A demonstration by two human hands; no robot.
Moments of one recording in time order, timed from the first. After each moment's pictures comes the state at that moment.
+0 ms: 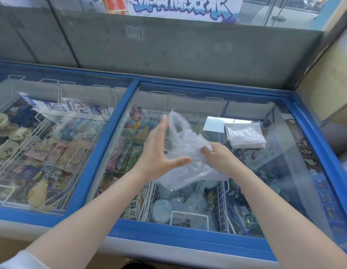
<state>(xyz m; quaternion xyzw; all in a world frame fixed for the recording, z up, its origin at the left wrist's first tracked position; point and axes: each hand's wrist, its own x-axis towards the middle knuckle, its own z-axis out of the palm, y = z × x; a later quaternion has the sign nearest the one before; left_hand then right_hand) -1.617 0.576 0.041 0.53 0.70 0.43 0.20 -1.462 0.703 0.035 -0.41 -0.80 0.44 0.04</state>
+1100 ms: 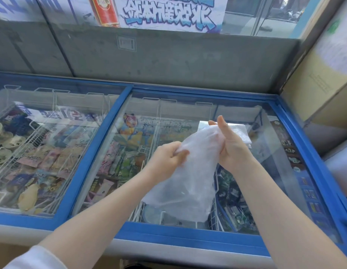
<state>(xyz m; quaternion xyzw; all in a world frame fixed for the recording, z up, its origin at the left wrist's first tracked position) -1.561 0.591 0.052 0.52 0.68 0.44 0.27 -1.422 0.706 0.074 -0.27 -0.43 0.80 0.31</state>
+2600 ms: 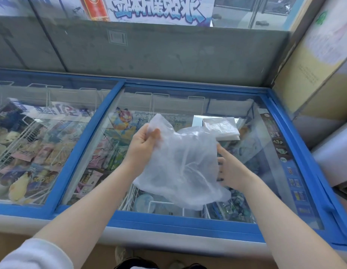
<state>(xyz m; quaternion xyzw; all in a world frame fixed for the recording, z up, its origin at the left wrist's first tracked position) -1.550 0.590 0.044 0.38 0.63 0.61 0.28 -1.335 0.735 -0.020 -0.46 -0.45 0.77 0.04</state>
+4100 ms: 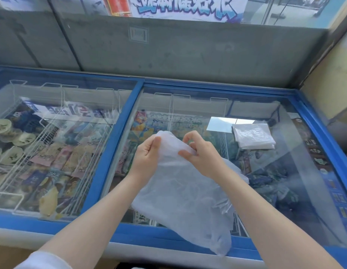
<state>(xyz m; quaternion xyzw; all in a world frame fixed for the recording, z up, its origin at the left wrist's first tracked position) -1.655 0.561 0.024 0.37 0.64 0.62 0.27 -1.521 0.663 0.040 -0.30 -0.87 0.37 0.16</state>
